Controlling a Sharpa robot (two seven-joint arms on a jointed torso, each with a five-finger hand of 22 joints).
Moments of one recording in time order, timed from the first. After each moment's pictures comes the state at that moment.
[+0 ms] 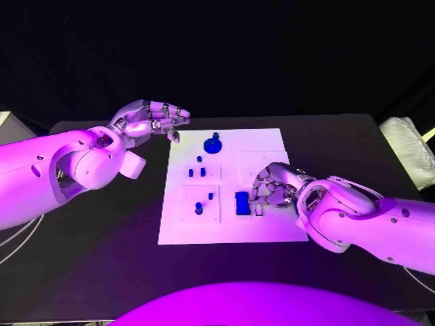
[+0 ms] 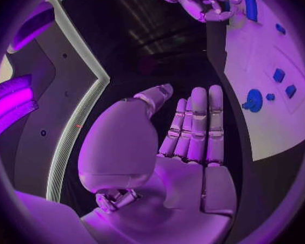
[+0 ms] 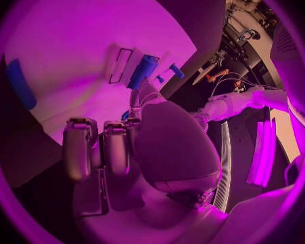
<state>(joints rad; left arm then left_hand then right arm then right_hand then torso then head) 1.20 -0.95 -0.03 1.52 -0.23 -0.09 0.31 1.33 -0.18 0.49 0.05 0.23 0.83 0.21 0.26 0.36 0.81 0.15 0.51 0.12 1.01 0.08 1.12 0.41 0.17 0.84 0.18 0.89 0.70 1.10 -0.90 -0.18 1.81 -1.37 -0.47 -0.45 1.52 -0.09 0.03 0.28 0.07 1.05 0.03 0.48 0.56 1.45 -0.02 1.42 1.32 1.47 -0.09 1.52 1.31 0.04 1.47 0.02 1.44 1.31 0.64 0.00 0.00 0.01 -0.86</state>
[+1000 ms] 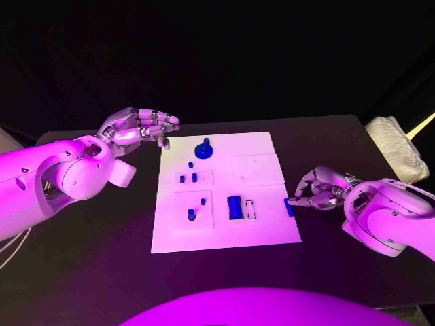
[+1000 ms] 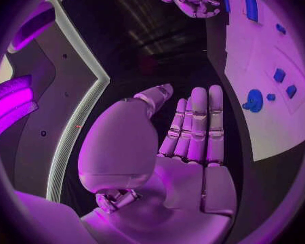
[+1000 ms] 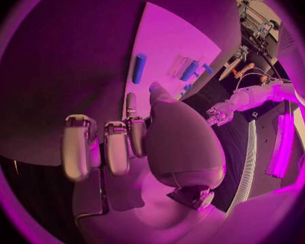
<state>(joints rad) 1.20 -0.95 -0.03 1.53 -0.23 -0.09 0.31 1.33 -0.18 0.49 0.05 0.23 0.83 0.21 0.26 0.36 0.81 0.15 0.51 0.12 1.01 0.08 1.12 0.41 0.17 0.84 0.18 0.89 0.70 1.11 -1.17 -0.18 1.86 -1.33 -0.42 -0.50 1.29 -0.12 0.04 0.29 0.16 0.97 0.08 0.37 0.53 1.46 0.00 1.37 1.31 1.47 -0.07 1.51 1.31 0.04 1.47 0.04 1.41 1.31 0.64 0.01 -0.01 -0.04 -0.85</state>
